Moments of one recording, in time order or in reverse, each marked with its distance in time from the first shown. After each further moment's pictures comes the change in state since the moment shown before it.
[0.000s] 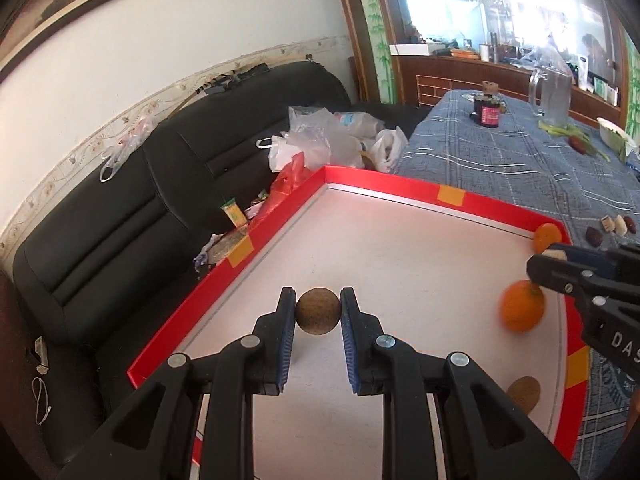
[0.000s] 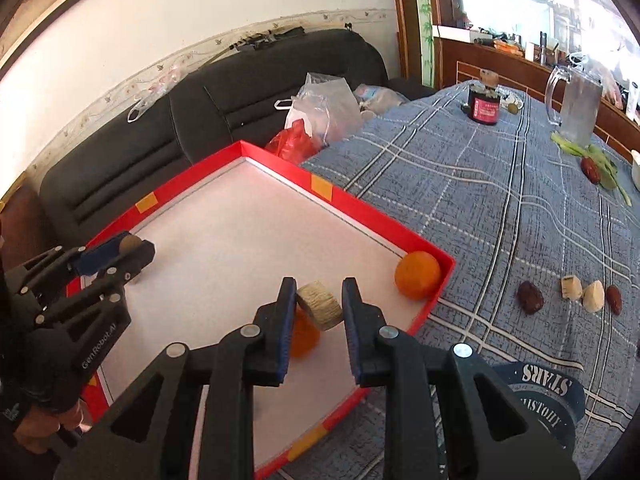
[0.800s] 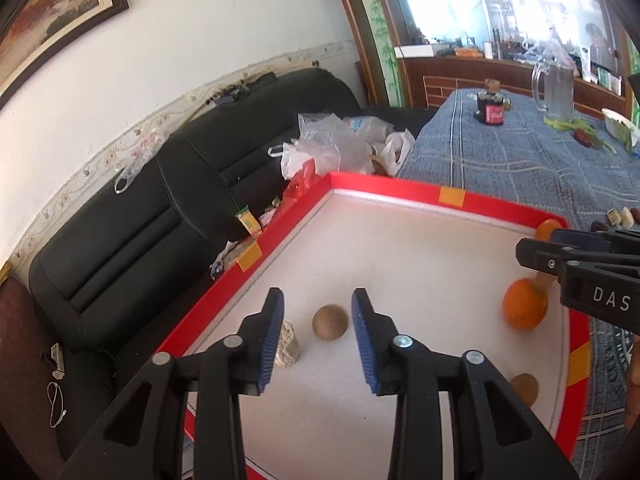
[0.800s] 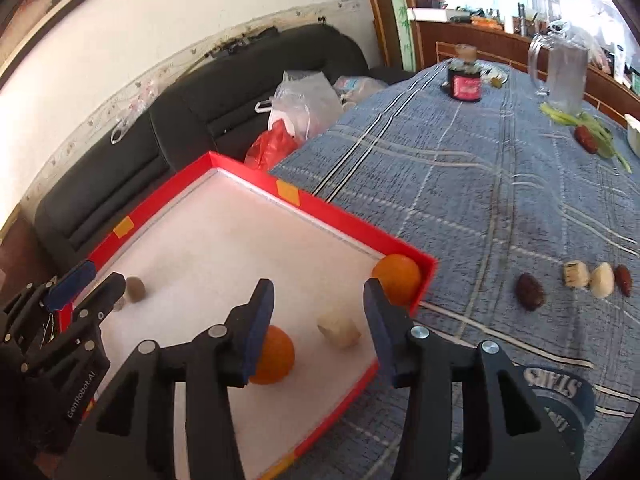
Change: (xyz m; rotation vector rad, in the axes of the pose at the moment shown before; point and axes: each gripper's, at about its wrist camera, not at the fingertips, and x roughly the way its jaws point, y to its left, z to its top) left arm -0.014 -0.009 0.002 0.032 -0.029 0.055; right arm 0.008 -0.028 0.005 0.114 0.009 0.008
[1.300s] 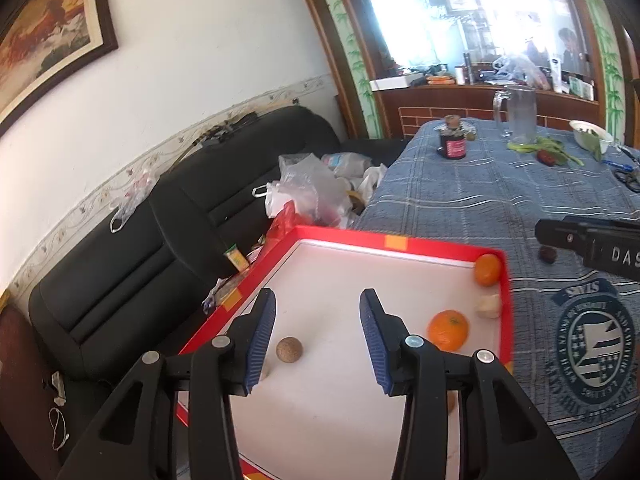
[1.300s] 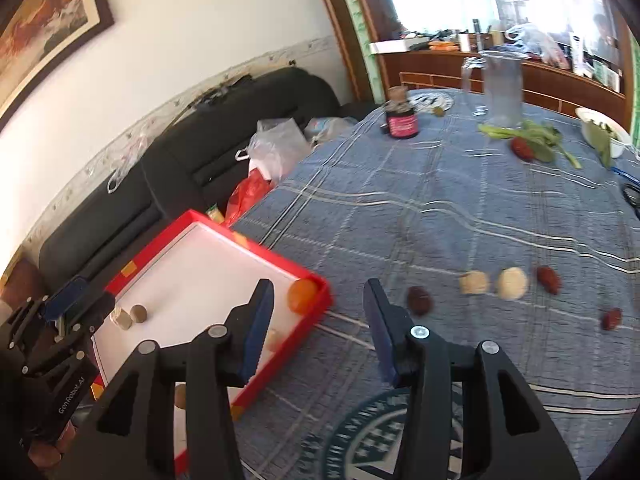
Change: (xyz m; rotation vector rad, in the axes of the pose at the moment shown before) left arm -0.049 -0.032 0.017 0.055 -0.113 -0.040; right arm -0.076 -0.059 -0.001 0.091 -0.130 -0.020
